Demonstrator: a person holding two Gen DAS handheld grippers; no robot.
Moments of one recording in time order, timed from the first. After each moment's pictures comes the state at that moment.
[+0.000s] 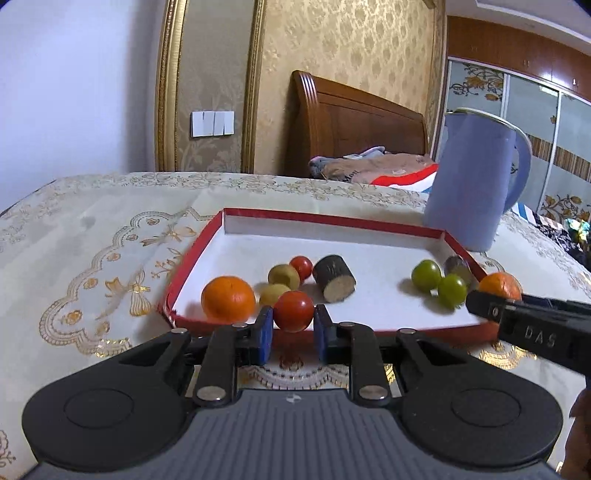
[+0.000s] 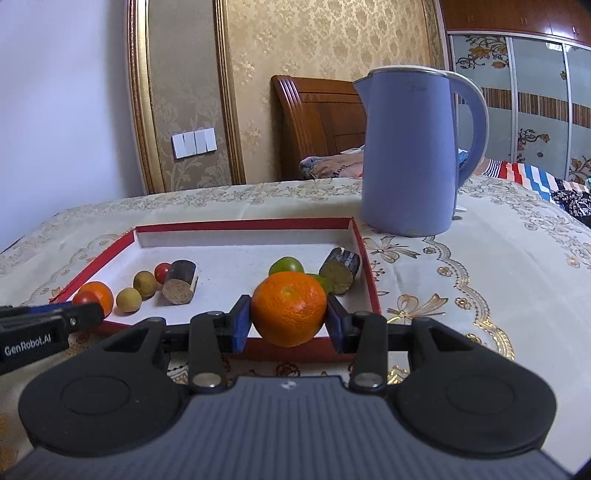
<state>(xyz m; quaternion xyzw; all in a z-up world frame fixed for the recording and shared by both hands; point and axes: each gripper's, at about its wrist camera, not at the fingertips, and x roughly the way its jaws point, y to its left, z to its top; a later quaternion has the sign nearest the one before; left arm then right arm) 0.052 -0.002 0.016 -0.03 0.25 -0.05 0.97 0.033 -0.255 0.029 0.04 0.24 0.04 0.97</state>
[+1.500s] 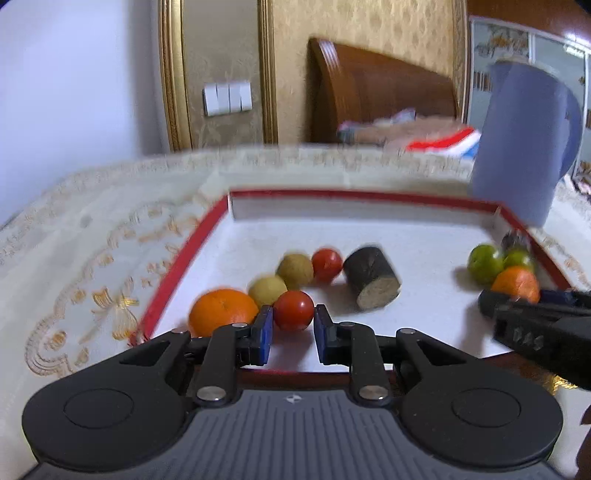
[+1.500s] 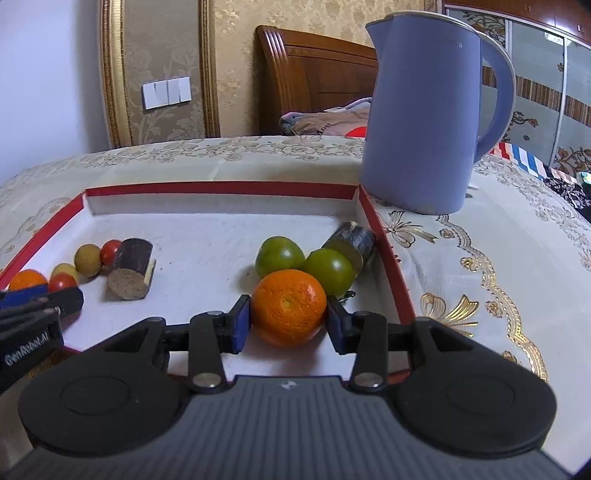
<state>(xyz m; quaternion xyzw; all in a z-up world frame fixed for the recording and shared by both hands) 0.119 -0.018 -0.009 0.01 0.31 0.01 0.95 0.107 -0.233 0.002 0.00 0.31 0.00 0.95</state>
